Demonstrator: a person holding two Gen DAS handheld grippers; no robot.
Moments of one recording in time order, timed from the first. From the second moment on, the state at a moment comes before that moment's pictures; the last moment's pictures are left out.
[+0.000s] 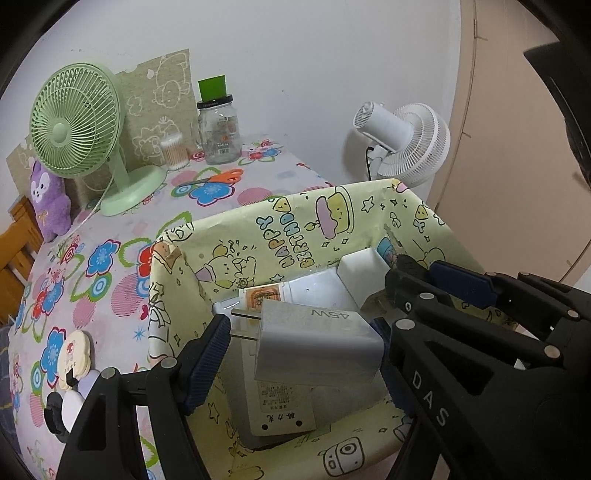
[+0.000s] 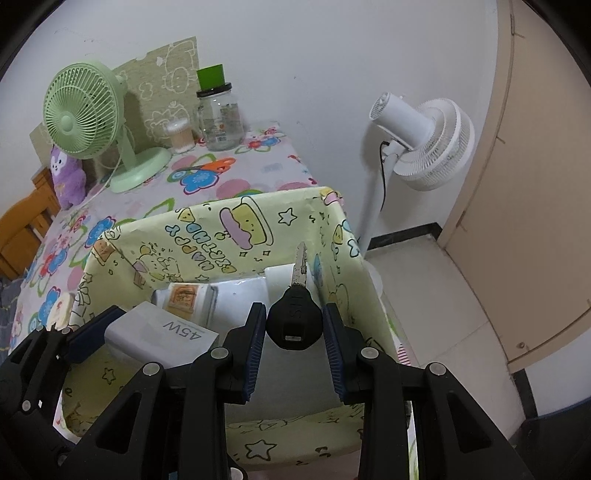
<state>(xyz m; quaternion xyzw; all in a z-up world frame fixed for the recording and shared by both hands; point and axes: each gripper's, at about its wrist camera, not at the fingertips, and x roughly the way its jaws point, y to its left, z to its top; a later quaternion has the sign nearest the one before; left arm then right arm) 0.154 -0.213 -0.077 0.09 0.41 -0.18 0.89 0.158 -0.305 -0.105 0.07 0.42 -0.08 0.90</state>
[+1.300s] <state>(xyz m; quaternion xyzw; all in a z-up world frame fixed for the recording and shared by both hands) 0.109 -0.188 -0.045 0.12 0.37 -0.17 0.91 0.111 -0.277 -0.074 0.08 0.38 -0.07 0.92</state>
